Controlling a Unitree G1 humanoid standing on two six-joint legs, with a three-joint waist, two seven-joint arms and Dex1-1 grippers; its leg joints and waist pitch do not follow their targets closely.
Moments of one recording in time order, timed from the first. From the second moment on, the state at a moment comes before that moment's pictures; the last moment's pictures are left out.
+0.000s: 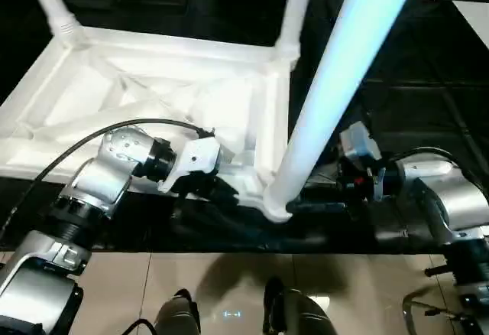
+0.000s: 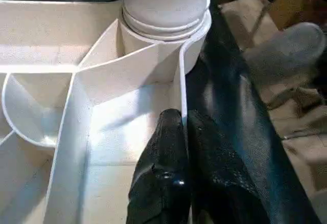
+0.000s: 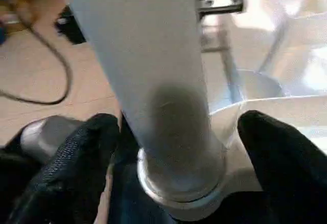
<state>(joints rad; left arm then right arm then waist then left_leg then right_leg) -0.68 0.54 -0.36 0.40 -0.07 0.00 -1.52 -0.50 -0.53 0.17 0.20 0.32 0.26 1.47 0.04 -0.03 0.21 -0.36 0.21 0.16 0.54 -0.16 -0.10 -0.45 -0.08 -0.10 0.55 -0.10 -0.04</state>
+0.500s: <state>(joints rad) -0.70 0.55 -0.40 0.42 -0.09 -0.06 -1.56 -0.56 -0.52 0.23 0.26 0.32 0.25 1.59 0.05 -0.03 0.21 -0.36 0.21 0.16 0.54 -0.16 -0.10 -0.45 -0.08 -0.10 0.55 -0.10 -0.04</state>
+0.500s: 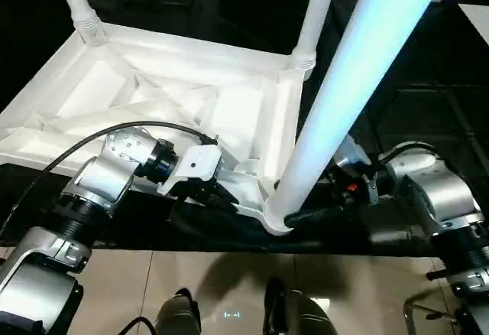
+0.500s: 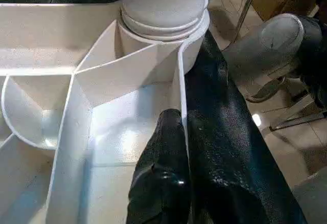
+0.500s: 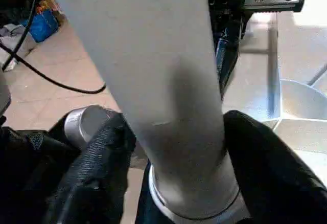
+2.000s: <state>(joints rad) -0.71 0.23 -0.25 0.30 0.06 0.51 -0.77 -0.49 0.03 -0.07 0.17 0.12 0.38 0.25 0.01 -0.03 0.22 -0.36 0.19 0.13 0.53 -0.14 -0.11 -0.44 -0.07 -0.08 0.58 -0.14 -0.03</state>
